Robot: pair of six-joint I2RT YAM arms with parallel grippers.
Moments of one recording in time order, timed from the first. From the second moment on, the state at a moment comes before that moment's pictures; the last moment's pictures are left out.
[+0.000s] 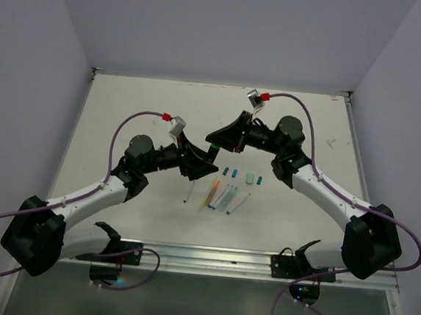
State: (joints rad) left arm -0.56 1.16 0.57 0.61 0.65 -0.62; right arm 0.53 1.36 0.92 0.58 -0.79 0.77
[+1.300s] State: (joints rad) left arm -0.59 1.18 0.57 0.64 0.65 -0.66; right arm 0.57 1.43 0.92 0.64 -0.75 0.77
